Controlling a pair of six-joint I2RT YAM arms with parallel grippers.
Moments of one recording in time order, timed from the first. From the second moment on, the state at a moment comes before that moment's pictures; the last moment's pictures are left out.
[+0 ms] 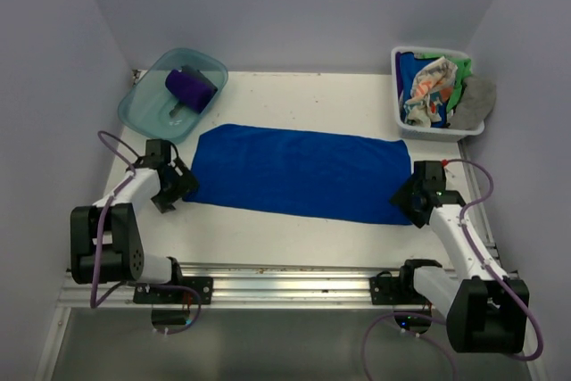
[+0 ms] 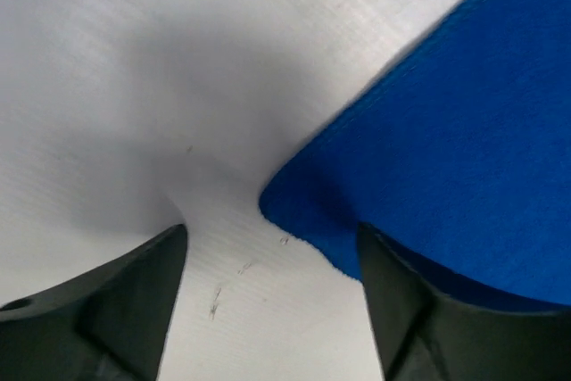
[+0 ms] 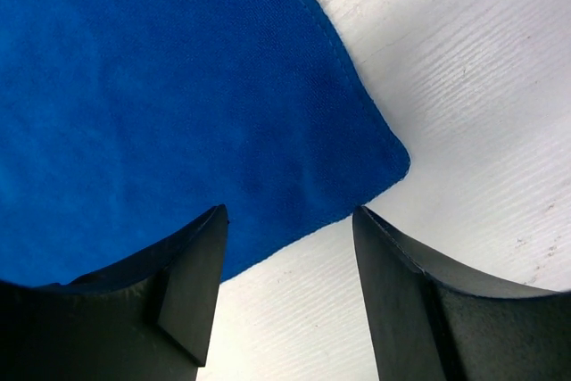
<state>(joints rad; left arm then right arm) 0.11 1.38 0.69 -0.53 -0.06 -0.62 -0.02 0.99 0.56 -0.65 0.16 0.75</state>
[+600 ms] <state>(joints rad) 0.02 1.51 0.77 -0.42 -0.07 -0.64 -0.18 1.05 0.52 -0.65 0.13 0.77</state>
